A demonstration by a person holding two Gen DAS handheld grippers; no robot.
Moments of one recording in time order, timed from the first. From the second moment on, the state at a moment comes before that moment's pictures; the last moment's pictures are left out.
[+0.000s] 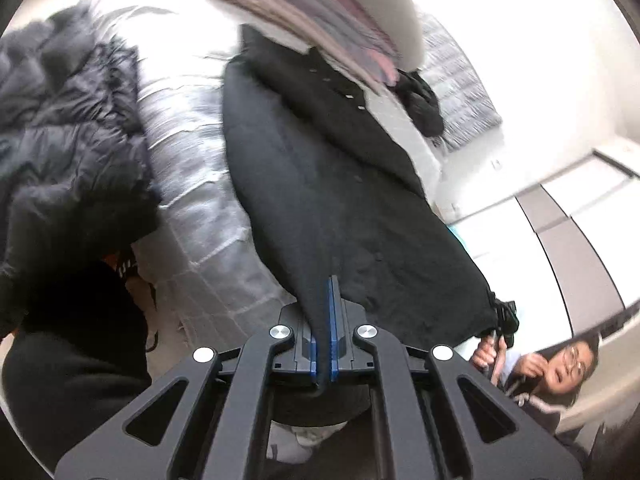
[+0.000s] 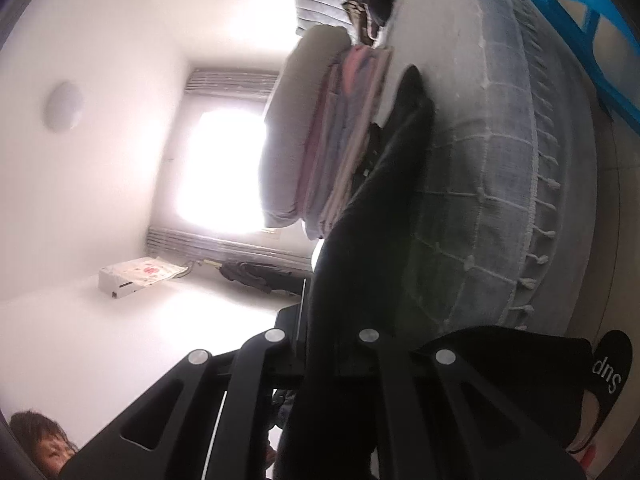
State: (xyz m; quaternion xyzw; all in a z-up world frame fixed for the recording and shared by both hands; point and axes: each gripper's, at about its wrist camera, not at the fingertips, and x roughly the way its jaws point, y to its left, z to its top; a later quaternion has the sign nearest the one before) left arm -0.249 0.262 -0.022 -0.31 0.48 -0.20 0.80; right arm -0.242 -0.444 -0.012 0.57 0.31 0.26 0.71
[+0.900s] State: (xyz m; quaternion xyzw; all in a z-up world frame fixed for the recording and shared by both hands) left arm -0.216 0.290 -0.134 -0.33 0.57 -0.11 0.74; right arm -0.281 -0.481 -0.087 0.62 0.39 0.20 0.65
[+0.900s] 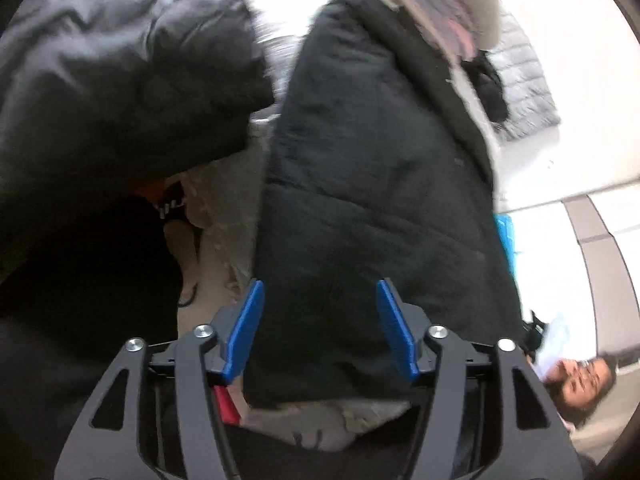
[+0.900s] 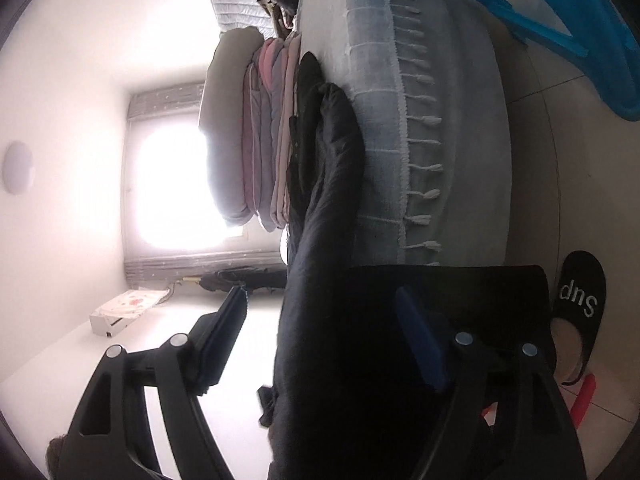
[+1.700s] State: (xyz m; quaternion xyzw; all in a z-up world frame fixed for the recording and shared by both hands) left arm -0.229 0.226 -0.153 -0.30 0.61 -0.21 0.70; right arm -0.266 -0.436 -0.058 0.52 0.43 0.26 0.69
